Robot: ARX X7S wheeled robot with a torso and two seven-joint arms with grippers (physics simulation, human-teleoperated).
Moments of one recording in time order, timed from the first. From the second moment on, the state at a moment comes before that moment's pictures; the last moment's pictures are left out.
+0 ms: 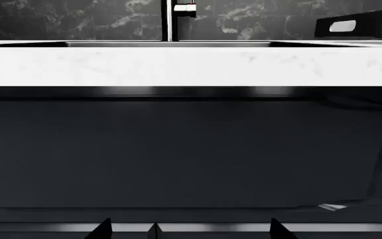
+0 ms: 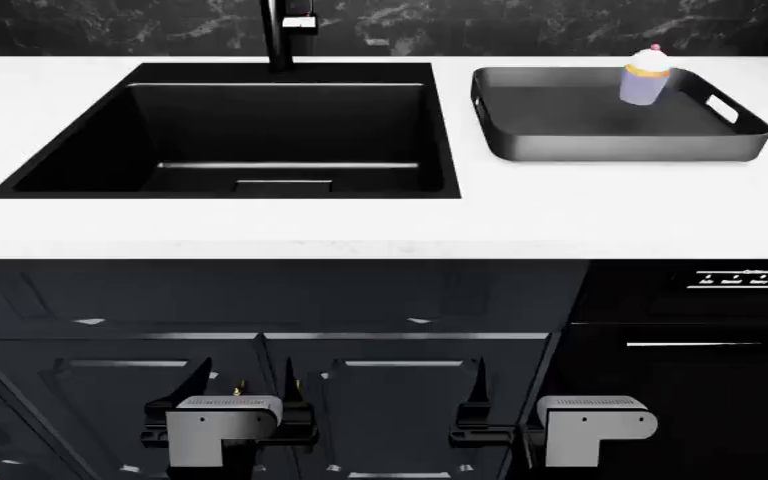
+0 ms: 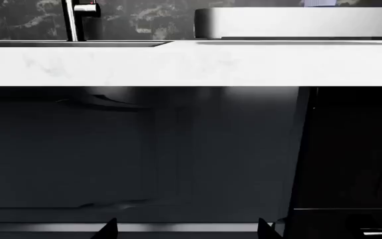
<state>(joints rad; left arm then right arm) 0.00 0.00 0.00 0.00 0.00 0.00 0.00 0.00 0.00 0.00 0.00 0.00 0.00 0.00</state>
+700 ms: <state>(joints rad) -0.01 -0.07 0.07 -0.03 -0.07 0.02 -0.07 0.00 0.06 -0.08 0.01 0.05 0.00 0.10</state>
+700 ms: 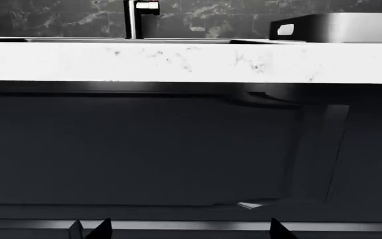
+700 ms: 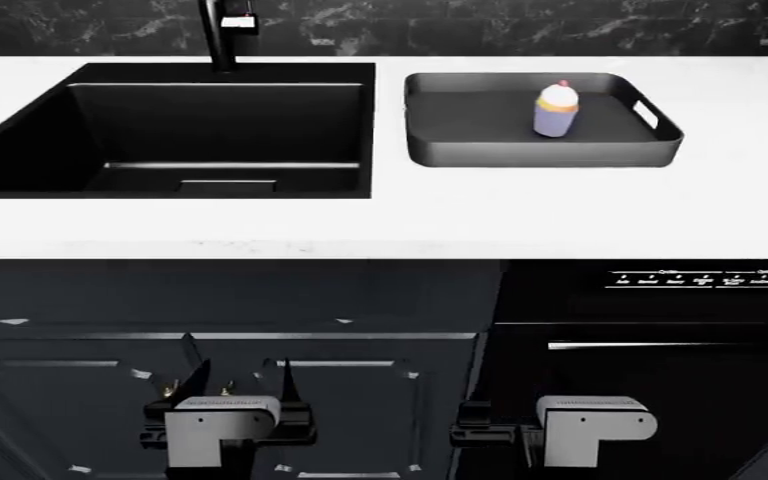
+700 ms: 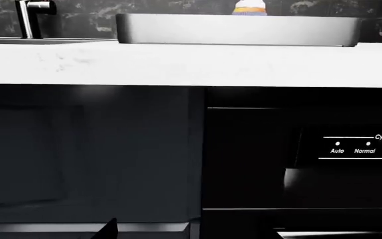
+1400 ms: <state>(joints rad) -0.01 -0.11 0.12 -0.03 -0.10 0.02 -0.13 0.01 0.11 -0.13 0.01 0.08 -0.01 0.15</state>
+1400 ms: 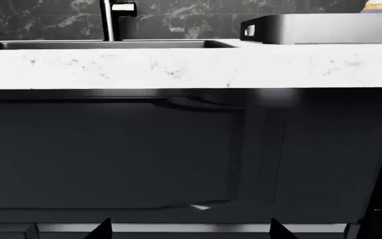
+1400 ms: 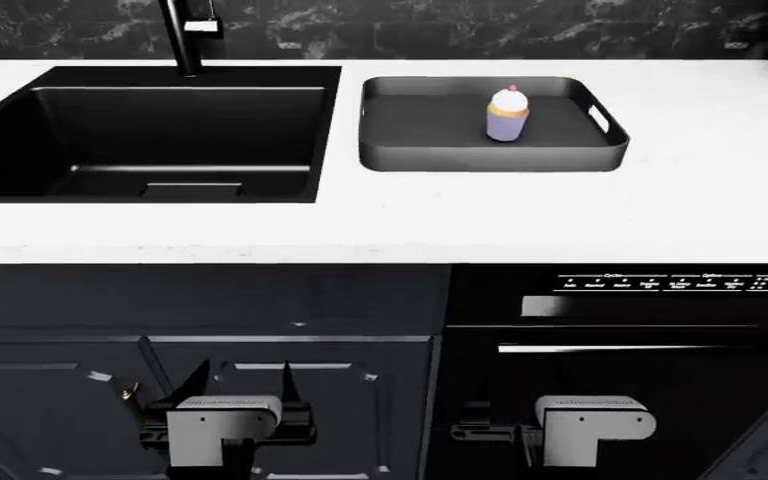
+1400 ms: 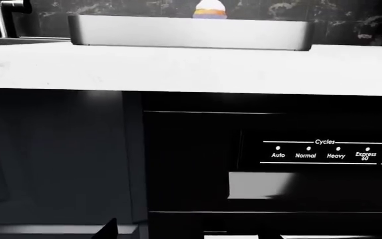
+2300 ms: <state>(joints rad) -0.02 -0.14 0.16 -0.02 -0.13 0.01 -0.17 0.02 0.14 -0.17 0.01 0.11 -0.01 0.19</state>
